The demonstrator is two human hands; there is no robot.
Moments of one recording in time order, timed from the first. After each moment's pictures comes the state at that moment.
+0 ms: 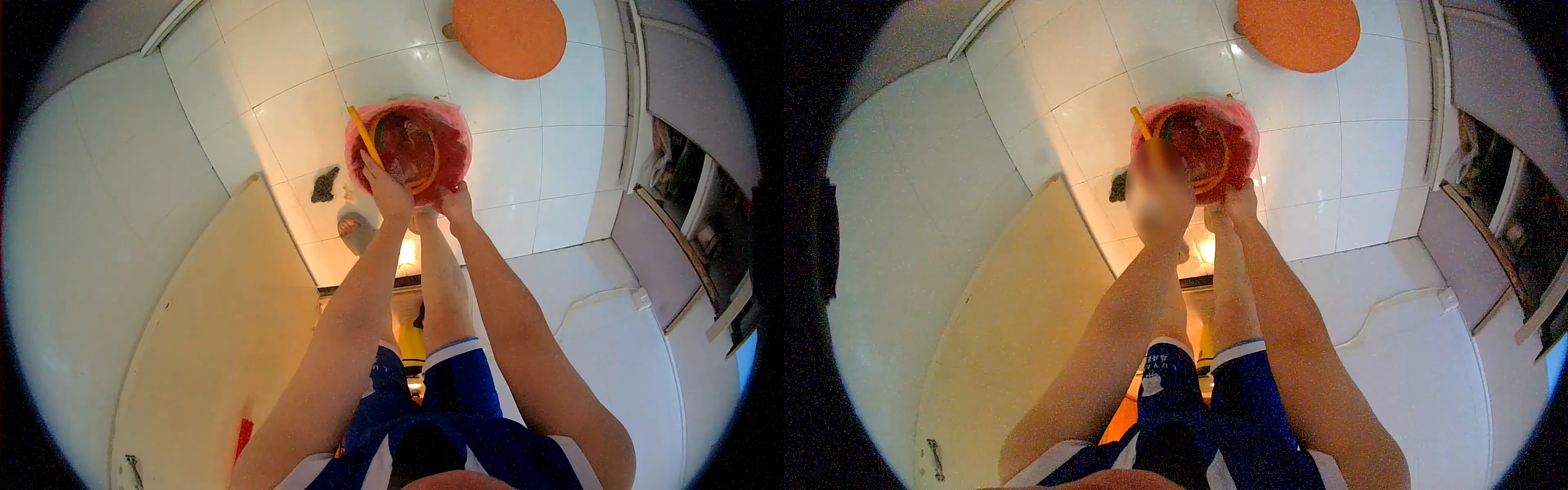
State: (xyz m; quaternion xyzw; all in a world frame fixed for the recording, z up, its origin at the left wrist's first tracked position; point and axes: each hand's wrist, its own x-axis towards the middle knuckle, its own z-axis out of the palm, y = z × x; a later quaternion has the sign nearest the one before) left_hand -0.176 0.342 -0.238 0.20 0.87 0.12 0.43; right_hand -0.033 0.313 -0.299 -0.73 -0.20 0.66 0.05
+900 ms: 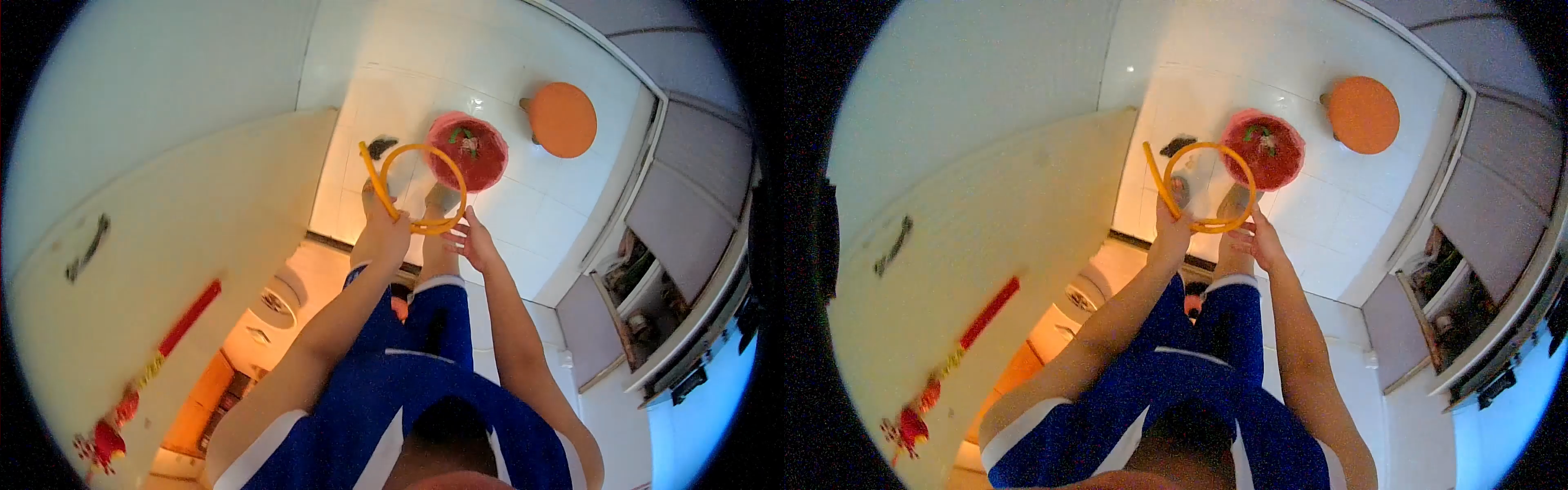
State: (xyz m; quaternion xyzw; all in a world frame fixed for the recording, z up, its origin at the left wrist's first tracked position) left_hand -0.238 0.168 -0.043 0.05 0.84 0.38 0.38; right_hand -0.090 0.310 -0.053 -0.55 -0.13 0.82 -0.11
